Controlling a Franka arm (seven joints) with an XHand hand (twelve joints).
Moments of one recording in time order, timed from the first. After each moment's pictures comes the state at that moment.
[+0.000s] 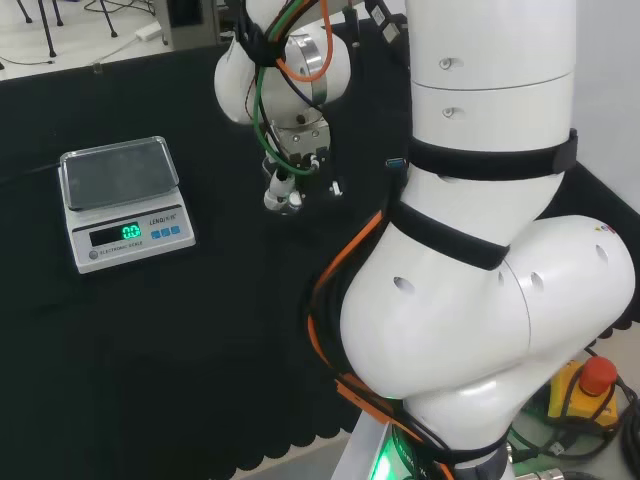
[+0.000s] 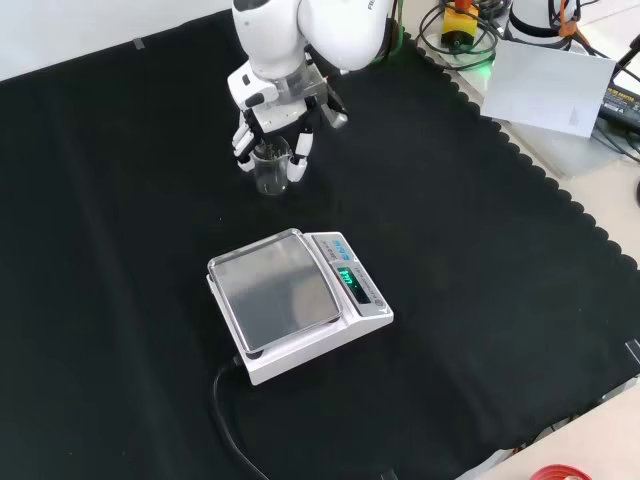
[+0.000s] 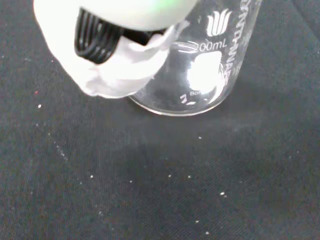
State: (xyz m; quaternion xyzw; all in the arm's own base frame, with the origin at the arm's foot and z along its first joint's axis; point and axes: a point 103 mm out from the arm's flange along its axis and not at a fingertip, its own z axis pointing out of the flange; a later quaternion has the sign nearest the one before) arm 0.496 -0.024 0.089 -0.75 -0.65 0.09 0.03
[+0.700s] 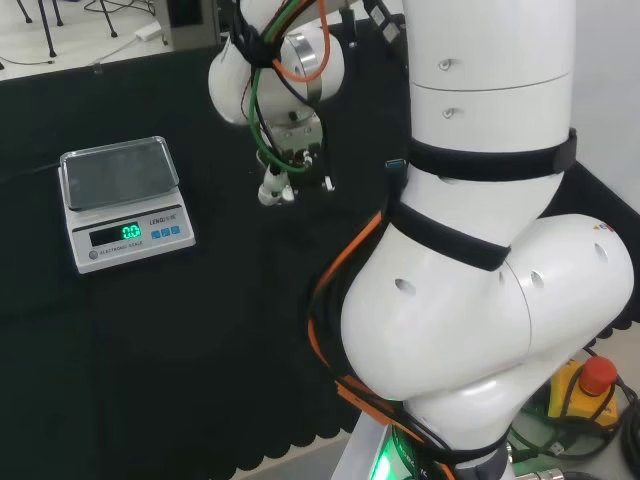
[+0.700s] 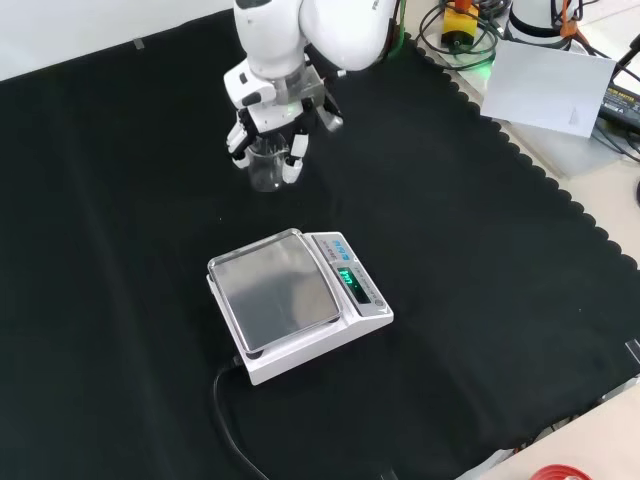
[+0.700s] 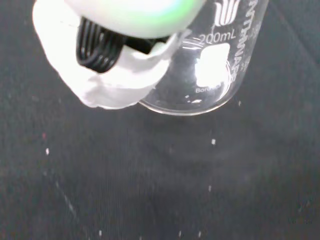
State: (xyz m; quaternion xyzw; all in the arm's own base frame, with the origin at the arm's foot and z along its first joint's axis) arm 0.510 -0.019 0.107 -0.75 -0.65 0.08 0.01
